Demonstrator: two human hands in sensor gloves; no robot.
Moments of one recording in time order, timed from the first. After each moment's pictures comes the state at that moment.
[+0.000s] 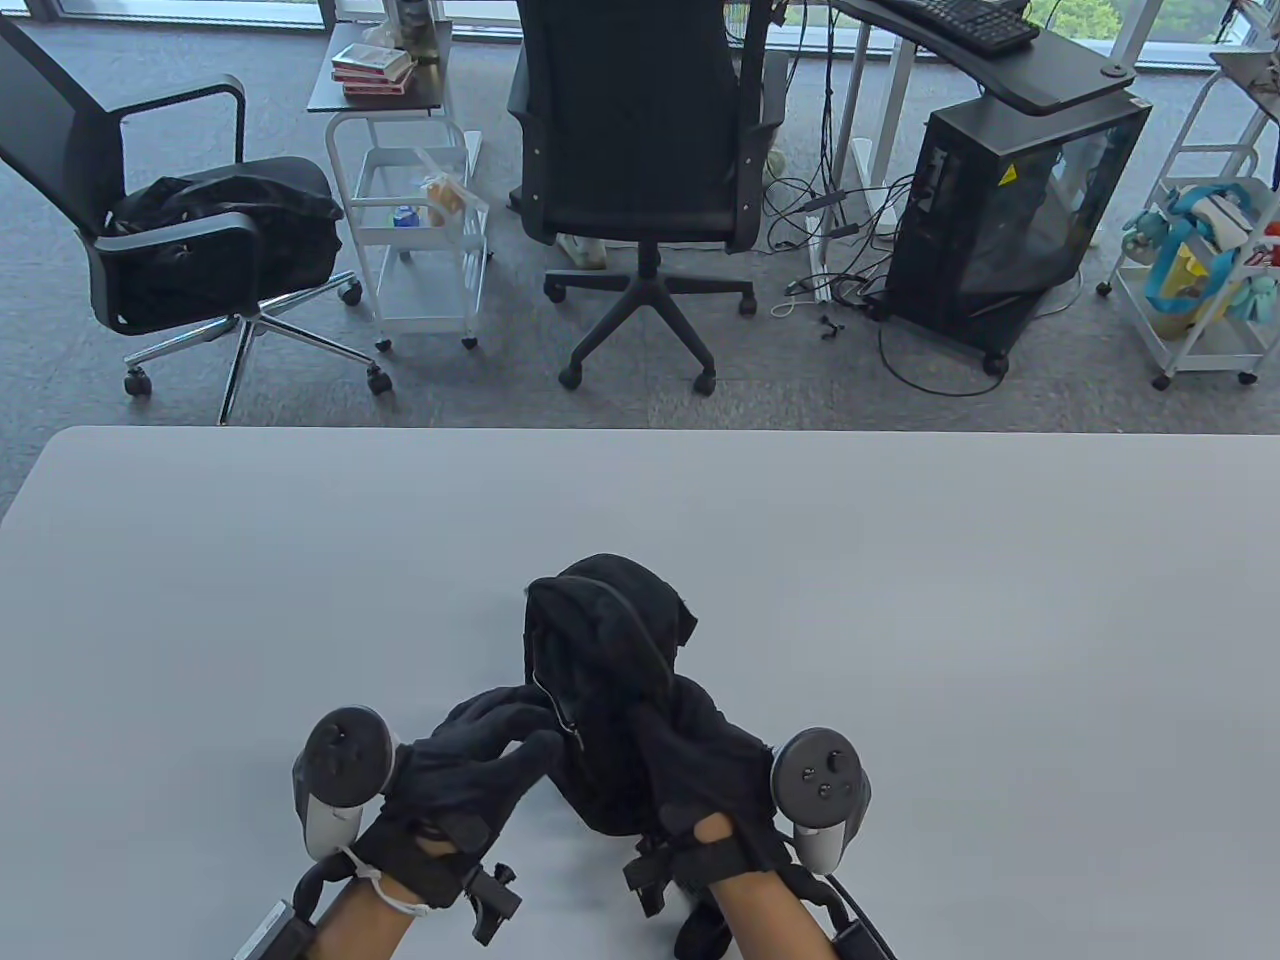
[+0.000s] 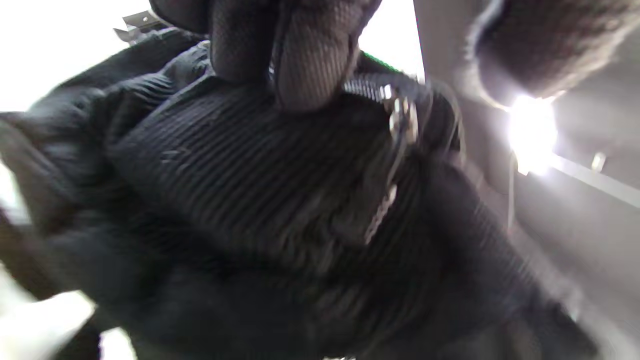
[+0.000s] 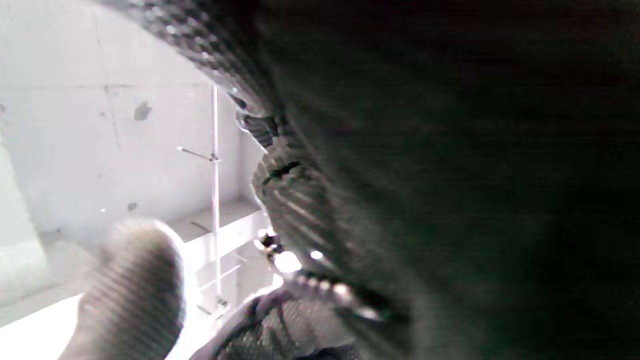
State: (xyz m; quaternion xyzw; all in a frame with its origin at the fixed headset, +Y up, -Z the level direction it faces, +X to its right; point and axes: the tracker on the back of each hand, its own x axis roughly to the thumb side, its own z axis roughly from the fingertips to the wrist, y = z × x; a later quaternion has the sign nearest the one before) left_hand -0.197 -0.691 -0.286 -0.02 -0.22 0.50 0.84; right_hand 0.059 -0.698 -0.284 0.13 -0.13 0.77 0.62
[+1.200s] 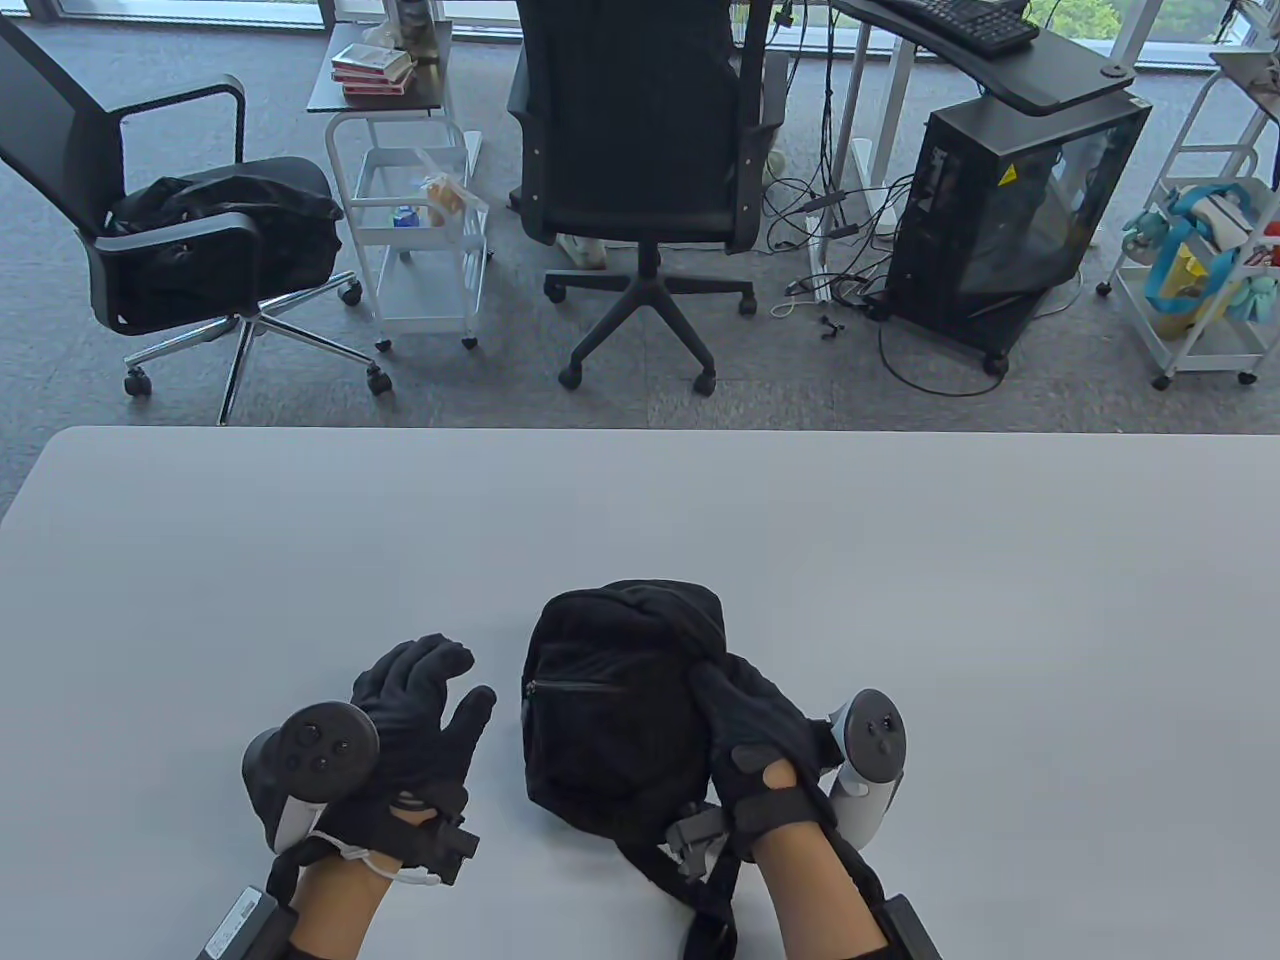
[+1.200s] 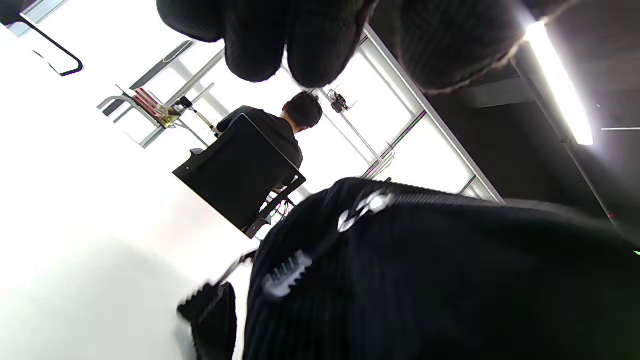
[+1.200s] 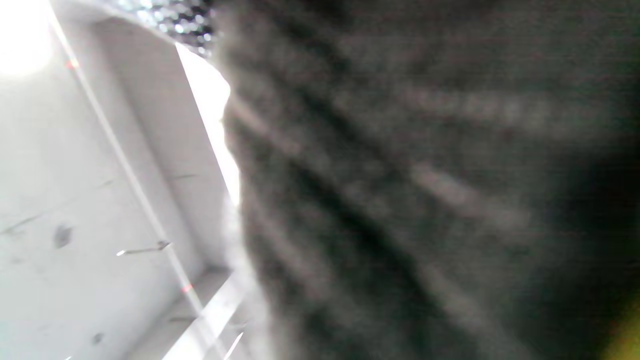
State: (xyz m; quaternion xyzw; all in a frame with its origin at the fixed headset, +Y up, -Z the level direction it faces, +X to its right) left_hand -0.245 -0.689 -0.304 0.11 -0.12 0.39 0.91; right_hand 0.113 -0.725 -0.324 0.02 -0.01 0.64 0.77
